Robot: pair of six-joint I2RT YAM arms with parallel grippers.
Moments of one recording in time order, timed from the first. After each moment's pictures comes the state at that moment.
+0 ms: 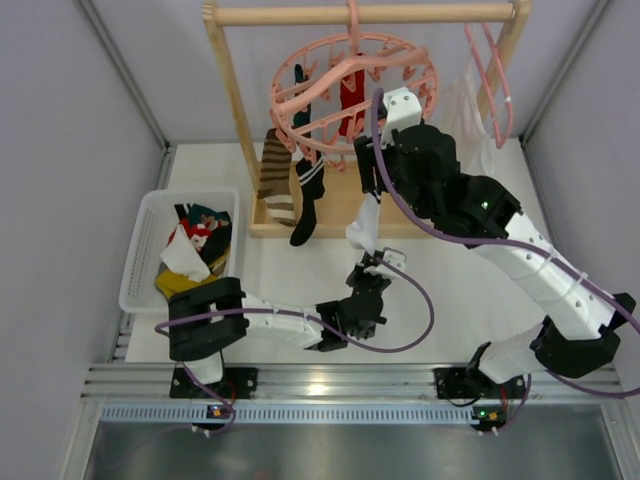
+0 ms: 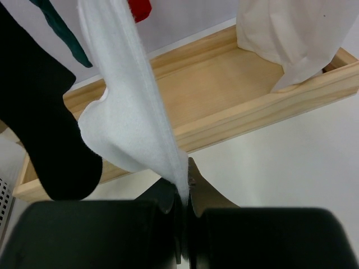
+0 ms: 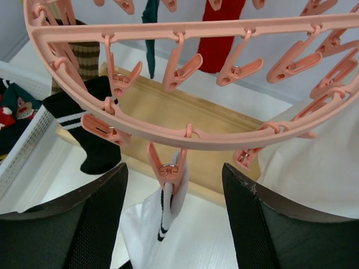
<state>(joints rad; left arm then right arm) -1.35 1.74 0.88 0.84 -1.14 0.24 0.92 1.41 1.83 -0.73 0.56 0.07</state>
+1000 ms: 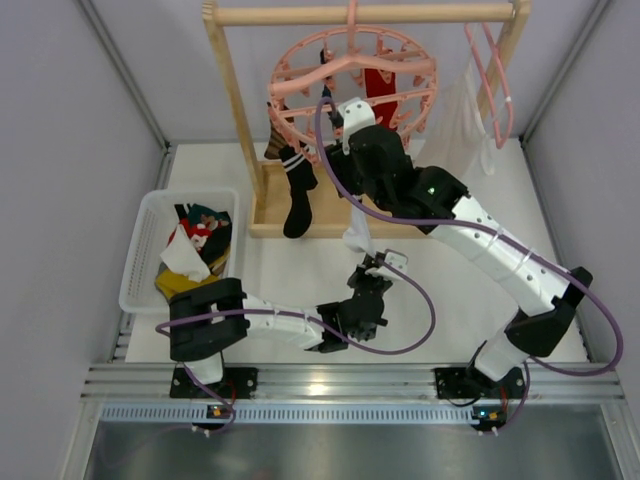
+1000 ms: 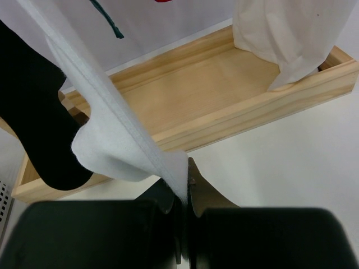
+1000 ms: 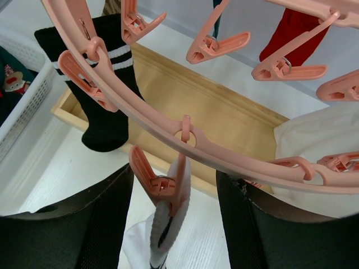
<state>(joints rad) -1.36 1.74 0.89 0.84 -1.14 0.24 0.91 1.58 1.86 -0.72 0.50 0.06</state>
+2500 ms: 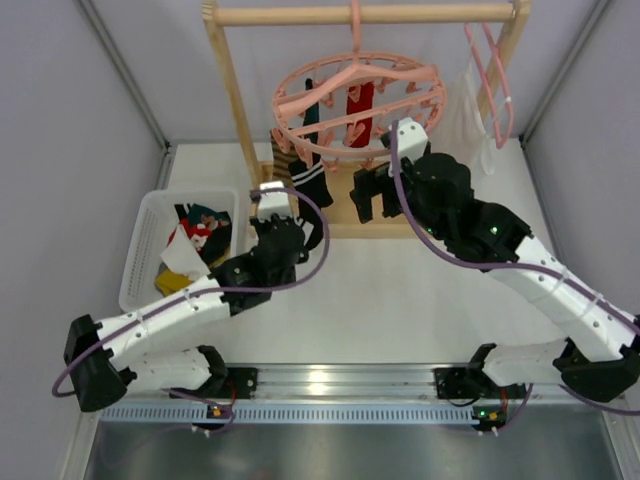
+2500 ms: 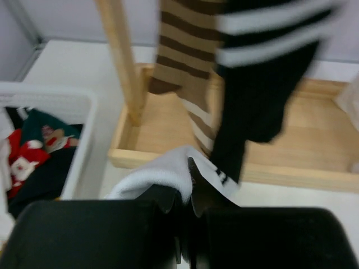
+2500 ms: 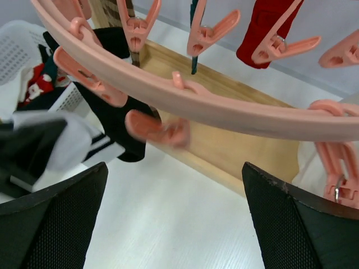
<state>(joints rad) -1.06 1.16 0.91 -0.01 -1.11 -0.30 0.88 1.29 1.57 -0.61 0.36 0.10</state>
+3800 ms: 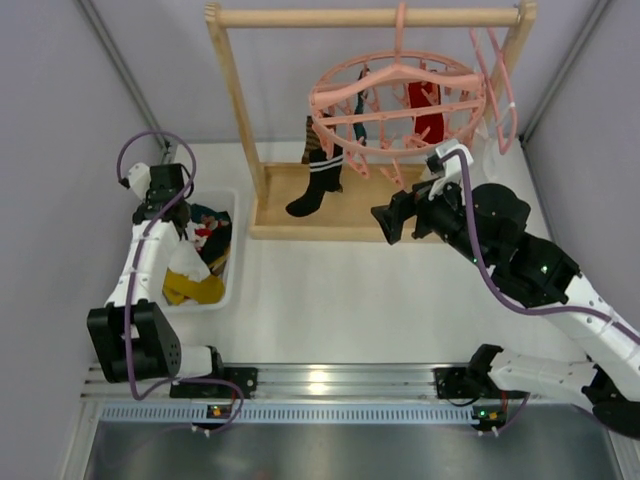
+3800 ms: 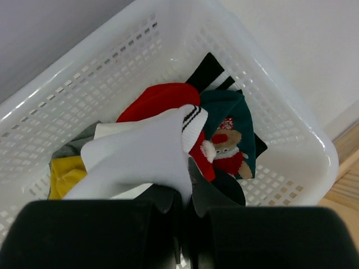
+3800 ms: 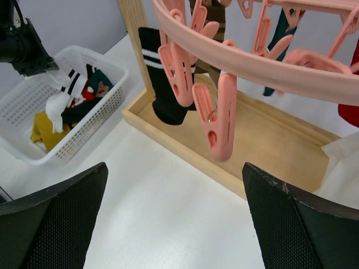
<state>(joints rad) 0.11 1.35 1.13 -0.53 -0.48 -0.64 0.87 0.96 1.32 -0.50 0.24 0.13</state>
